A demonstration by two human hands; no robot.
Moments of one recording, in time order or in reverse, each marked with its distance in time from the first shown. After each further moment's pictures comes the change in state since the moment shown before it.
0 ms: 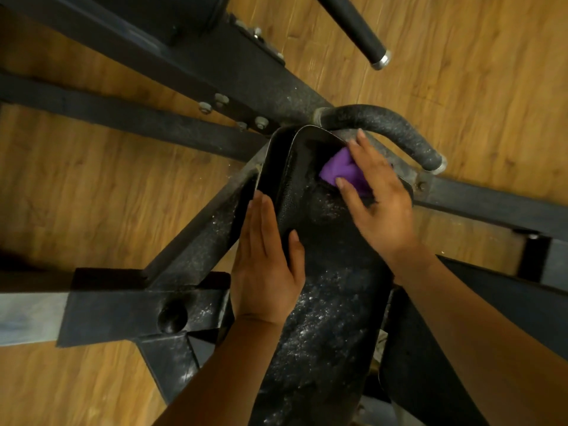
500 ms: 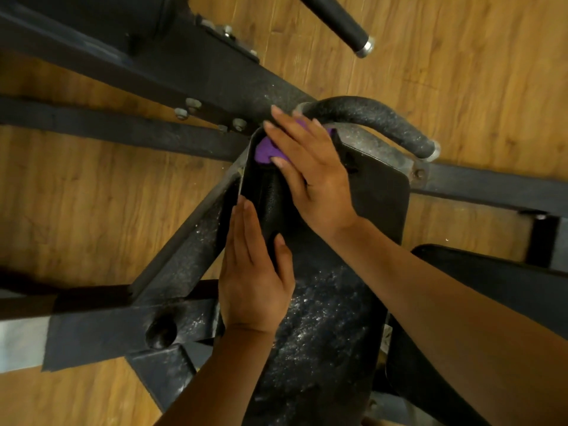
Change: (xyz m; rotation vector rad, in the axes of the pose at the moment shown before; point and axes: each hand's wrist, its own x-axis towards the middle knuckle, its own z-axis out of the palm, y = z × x) left_hand -0.002 0.000 0.002 0.059 0.016 0.035; right_hand 0.037 -0.032 0.042 0.094 0.132 -0.245
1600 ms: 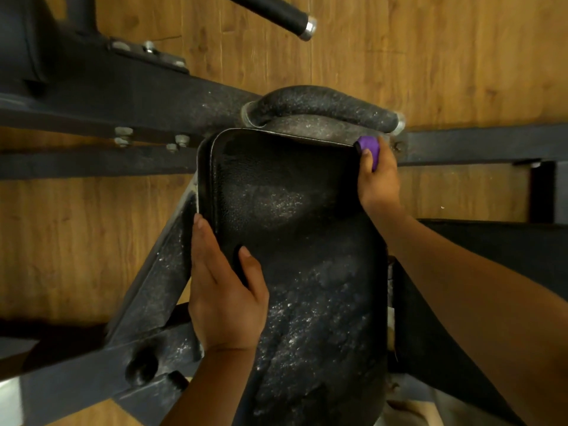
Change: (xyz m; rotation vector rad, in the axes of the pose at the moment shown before) left_hand 0.002 0.006 -0.007 0.048 -0.075 -0.068; right_hand -0.083 0.125 -0.044 0.068 0.200 1.080
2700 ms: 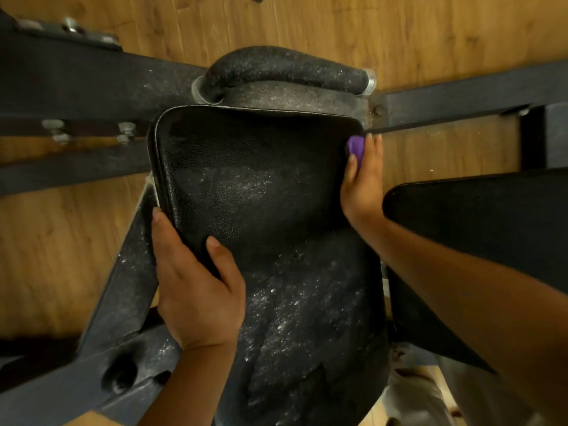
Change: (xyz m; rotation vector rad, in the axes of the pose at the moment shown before) left_hand -0.001 0.003 -0.003 0.028 -0.013 -0.037; right_hand -0.046 0.040 0.001 -0.041 0.036 0.058
